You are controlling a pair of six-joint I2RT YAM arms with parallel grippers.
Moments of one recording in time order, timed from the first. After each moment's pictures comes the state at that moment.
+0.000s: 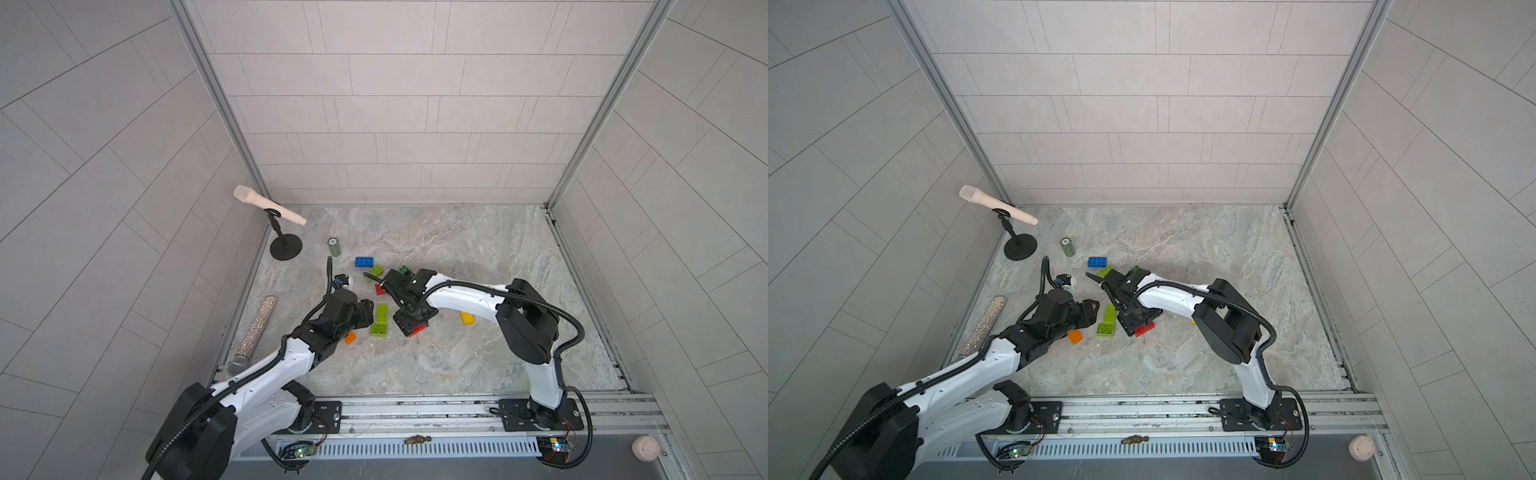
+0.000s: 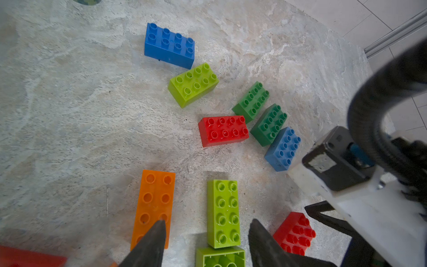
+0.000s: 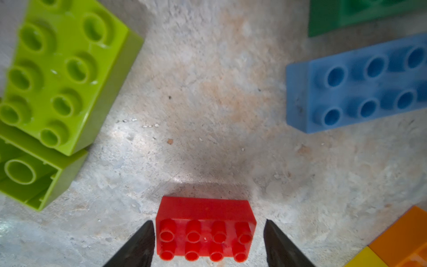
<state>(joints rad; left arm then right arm) -0.56 1.02 0.40 -0.07 -0.10 -0.64 0.90 2.02 1.49 -0.95 0.08 0.32</state>
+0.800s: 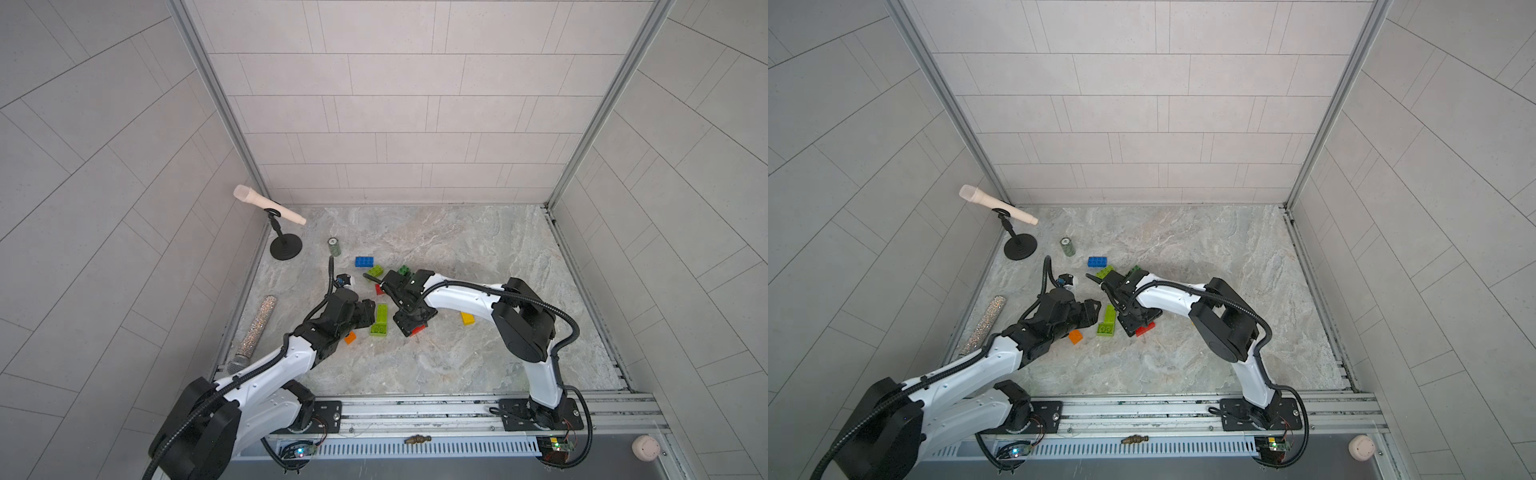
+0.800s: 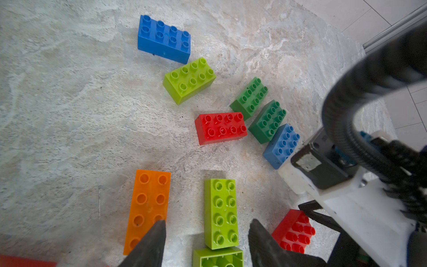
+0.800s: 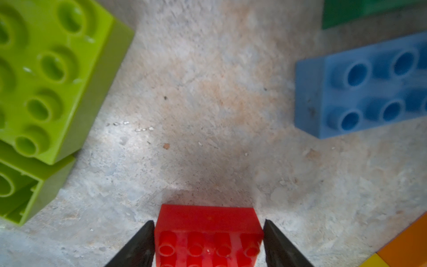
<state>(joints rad) -0.56 1.05 0.40 -0.05 -0.08 -0.64 0.90 2.03 1.49 -0.95 0.07 0.33</state>
